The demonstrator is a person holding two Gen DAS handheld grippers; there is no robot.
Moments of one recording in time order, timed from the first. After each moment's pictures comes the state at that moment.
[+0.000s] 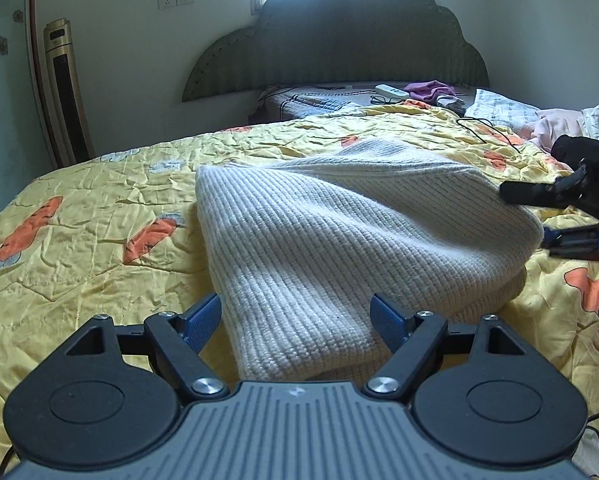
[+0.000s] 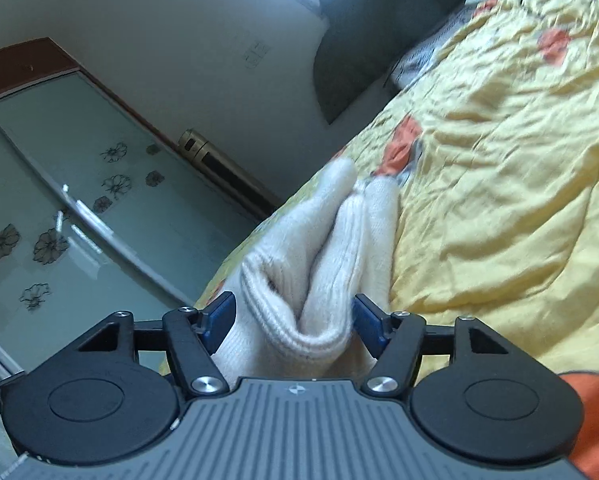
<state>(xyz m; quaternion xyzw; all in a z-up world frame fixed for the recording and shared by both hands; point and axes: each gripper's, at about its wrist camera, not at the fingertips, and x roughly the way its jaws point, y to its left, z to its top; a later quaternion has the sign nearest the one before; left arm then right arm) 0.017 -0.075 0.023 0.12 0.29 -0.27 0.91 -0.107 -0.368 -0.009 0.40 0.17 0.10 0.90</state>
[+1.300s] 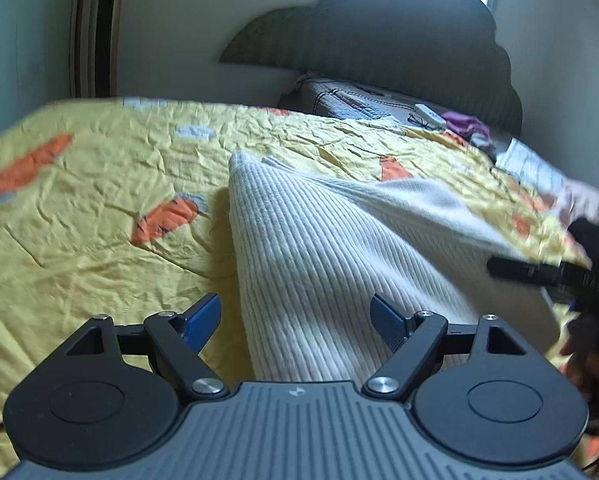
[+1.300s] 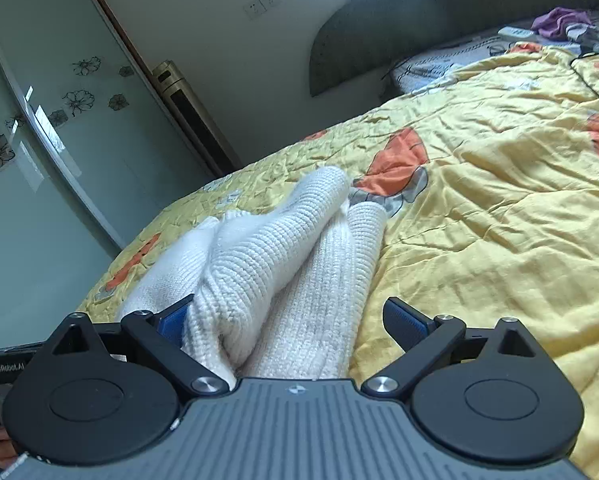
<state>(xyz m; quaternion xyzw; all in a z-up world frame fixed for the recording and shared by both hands) 0.090 -0.053 0.034 -0.03 0.36 -0.25 0.90 -0.018 -0.360 0.006 0.26 0.26 0.09 0.92</state>
